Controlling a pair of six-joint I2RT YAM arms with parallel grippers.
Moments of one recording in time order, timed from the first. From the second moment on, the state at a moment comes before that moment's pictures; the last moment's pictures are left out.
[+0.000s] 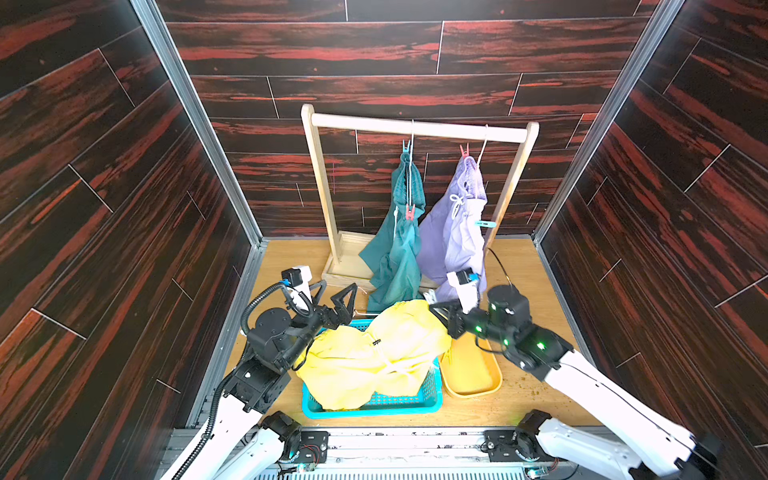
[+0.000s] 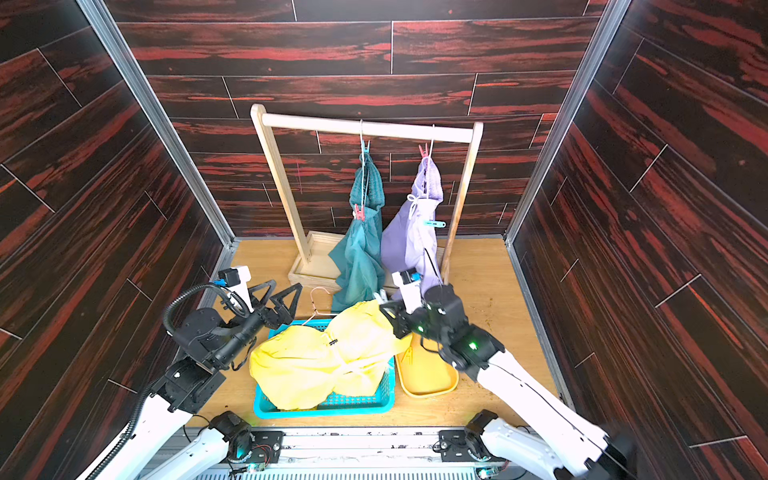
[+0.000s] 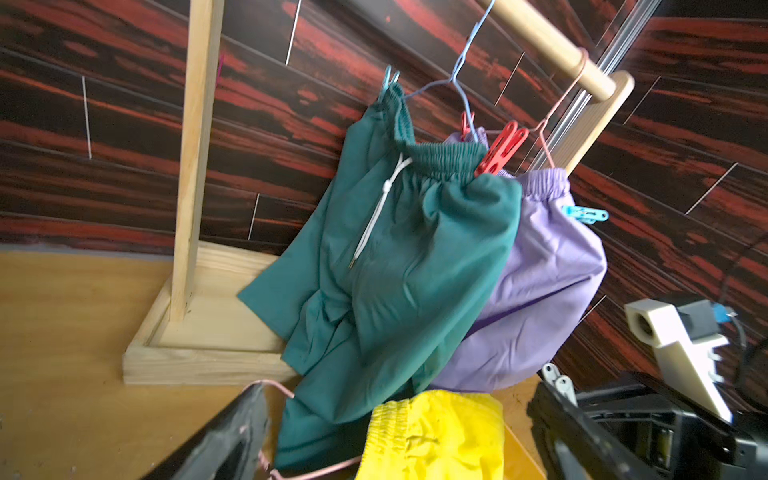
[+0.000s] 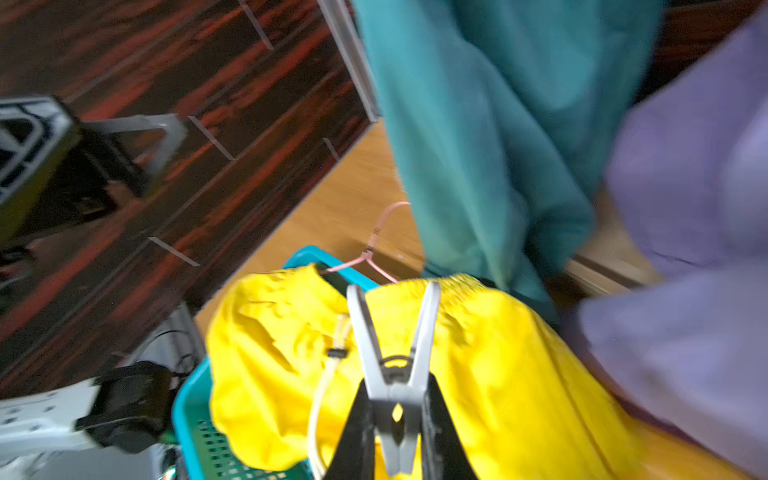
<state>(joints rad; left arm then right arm) -0.48 0.68 0.74 -0.09 0.02 -0.45 0.70 0.94 0.85 -0.31 -0.17 0.33</state>
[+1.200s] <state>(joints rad) -0.48 1.04 0.78 -0.38 -0.17 -0.87 0.70 1.07 0.55 -0.52 0.17 0.74</state>
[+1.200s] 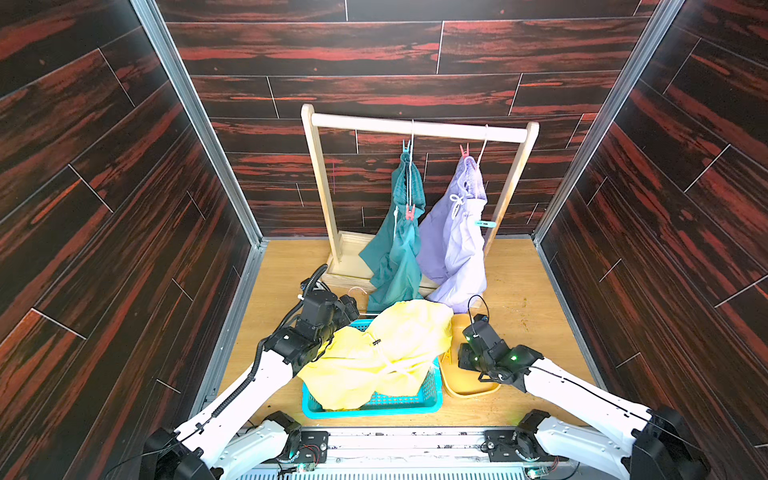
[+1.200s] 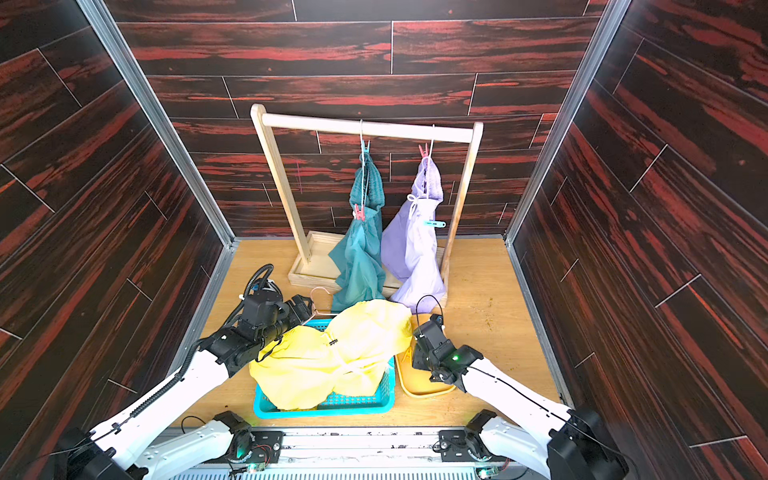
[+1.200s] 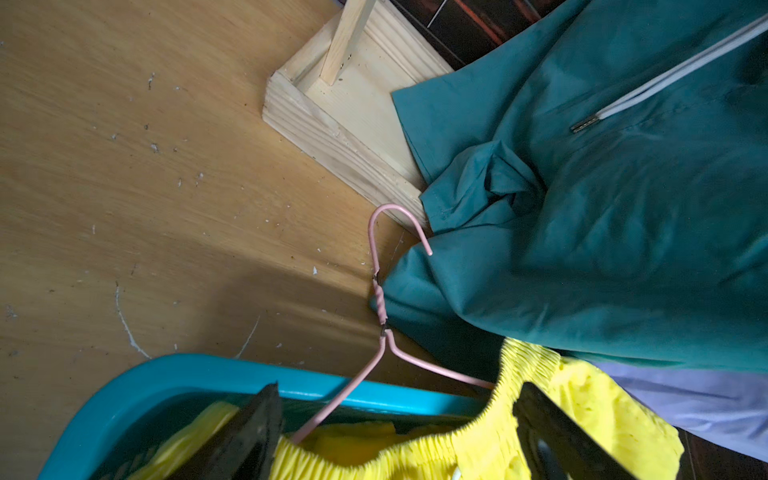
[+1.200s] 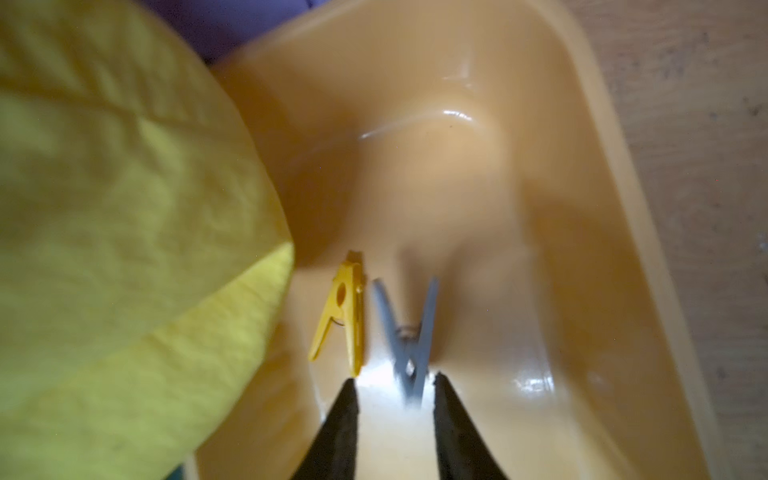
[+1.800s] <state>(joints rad) -0.41 1.24 0.91 -0.46 -0.09 -0.87 0.69 0.82 0.65 -0.52 0.23 0.61</state>
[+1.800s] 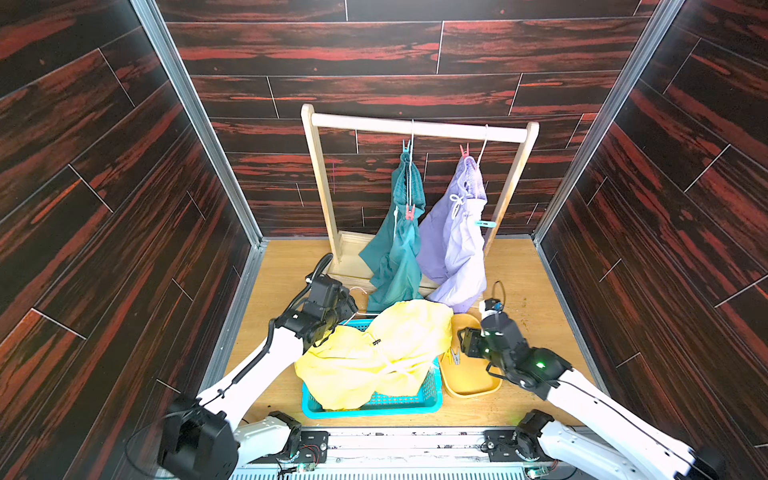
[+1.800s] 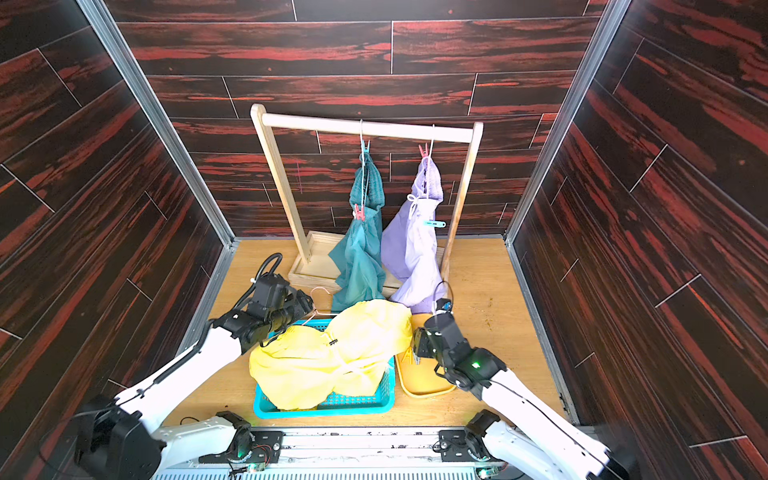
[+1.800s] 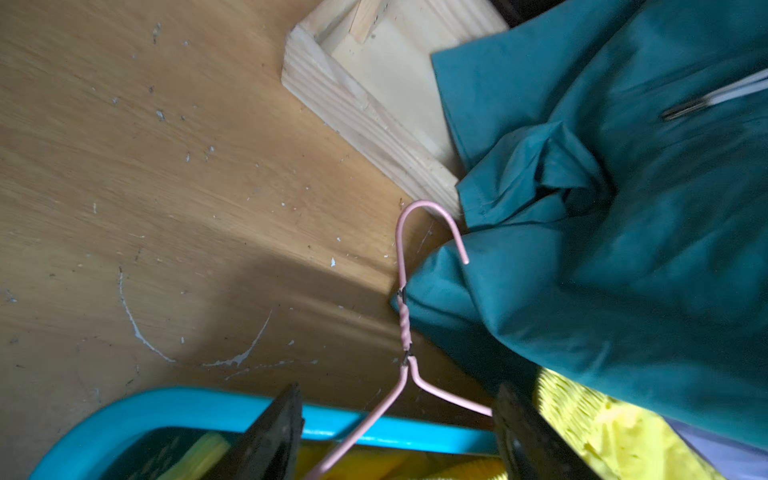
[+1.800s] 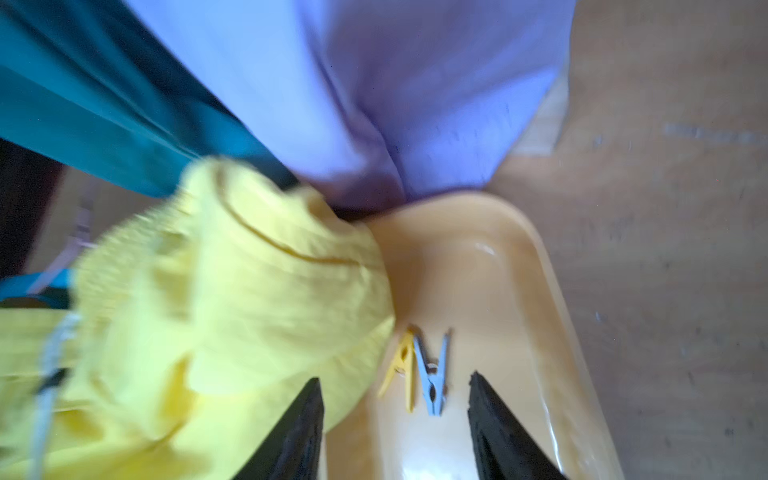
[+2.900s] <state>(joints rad) -0.40 1.58 1.08 -0.43 -0.01 -0.83 0.69 0.73 0.65 -0.29 0.09 0.39</state>
